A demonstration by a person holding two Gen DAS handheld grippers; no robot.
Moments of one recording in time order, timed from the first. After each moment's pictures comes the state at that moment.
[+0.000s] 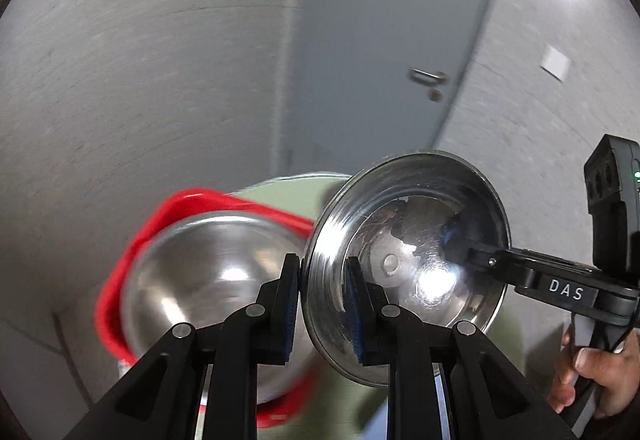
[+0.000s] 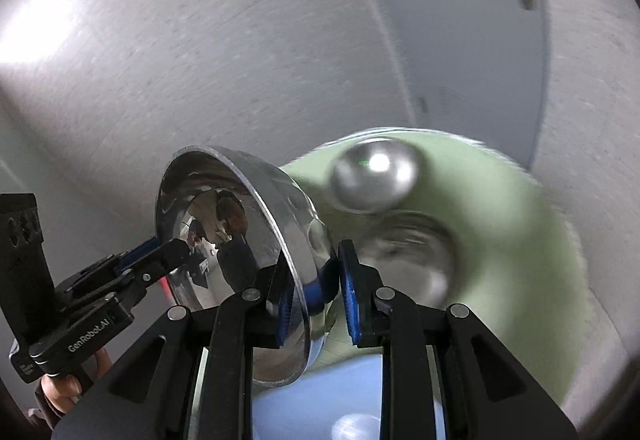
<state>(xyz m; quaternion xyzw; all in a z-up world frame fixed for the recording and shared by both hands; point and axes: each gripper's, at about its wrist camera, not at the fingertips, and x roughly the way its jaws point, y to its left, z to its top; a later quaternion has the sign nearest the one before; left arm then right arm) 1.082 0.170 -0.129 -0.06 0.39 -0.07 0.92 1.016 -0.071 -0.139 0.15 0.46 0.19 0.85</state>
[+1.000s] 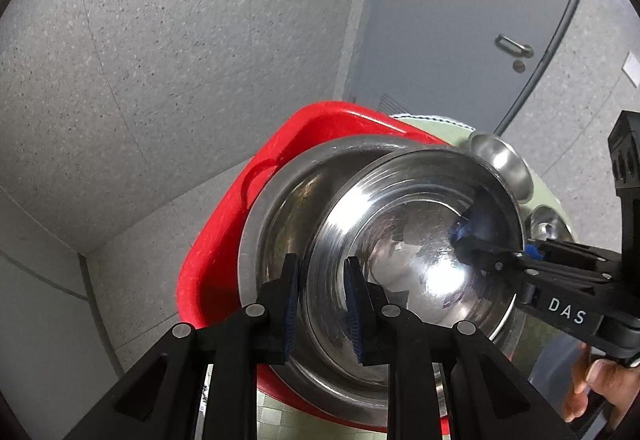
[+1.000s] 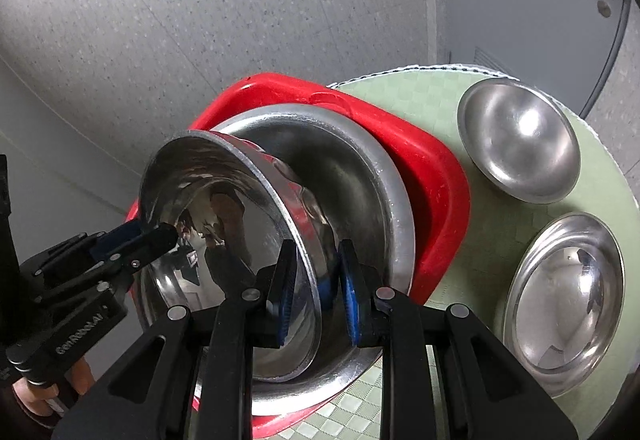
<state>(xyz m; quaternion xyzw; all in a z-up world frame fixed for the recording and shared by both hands) 1.124 0.267 -0.176 -0.08 0.48 0.00 0.87 1.072 0.054 -0.232 0.05 0.55 0.19 0.81</state>
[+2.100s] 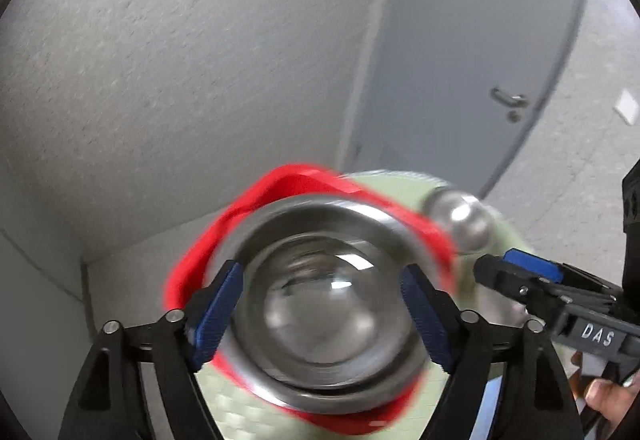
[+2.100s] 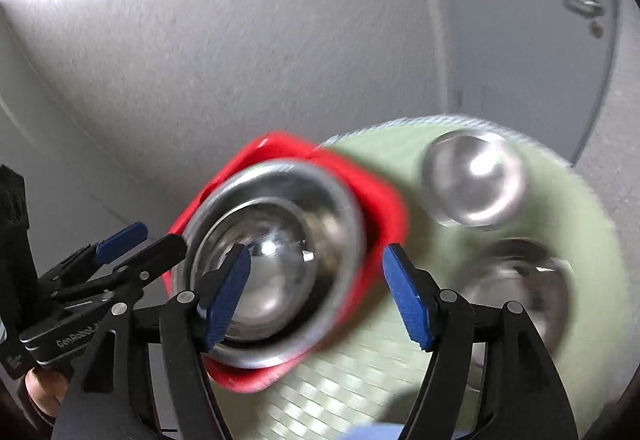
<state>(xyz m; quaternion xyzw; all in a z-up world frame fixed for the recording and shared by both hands) 1.107 0.202 -0.124 -0.10 0.40 0.02 0.91 1.036 -0.017 -0.161 0.08 0.47 0.21 0.86</state>
